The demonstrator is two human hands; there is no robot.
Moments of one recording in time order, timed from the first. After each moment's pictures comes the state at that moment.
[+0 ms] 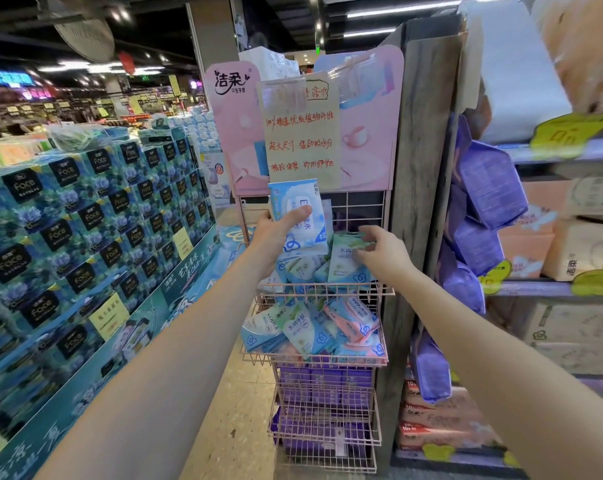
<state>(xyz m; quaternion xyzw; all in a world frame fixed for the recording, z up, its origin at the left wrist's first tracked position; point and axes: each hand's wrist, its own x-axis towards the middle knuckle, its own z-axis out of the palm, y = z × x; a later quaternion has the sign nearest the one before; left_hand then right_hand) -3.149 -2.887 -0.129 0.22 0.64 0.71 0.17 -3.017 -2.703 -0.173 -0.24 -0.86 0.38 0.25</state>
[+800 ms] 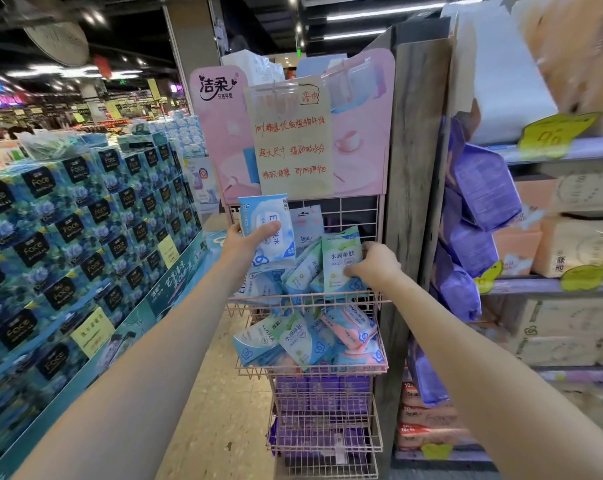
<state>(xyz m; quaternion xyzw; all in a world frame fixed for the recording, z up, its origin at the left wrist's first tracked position) -3.191 -2.917 -0.139 0.20 0.66 0.70 0.16 -3.039 -2.702 -0.181 -0.36 -0.85 0.36 0.16</state>
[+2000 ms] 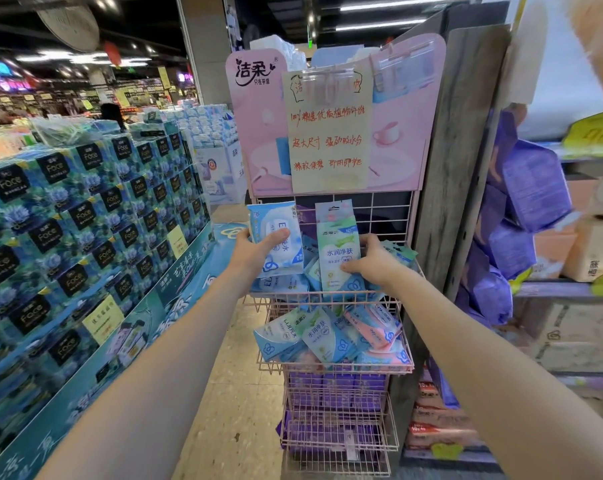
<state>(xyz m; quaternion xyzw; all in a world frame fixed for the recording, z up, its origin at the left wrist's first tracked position) -3.229 -2.941 -0.167 0.18 0.72 0.66 0.14 -3.078 -2.743 -0.182 -0.24 -0.74 0.60 0.15</state>
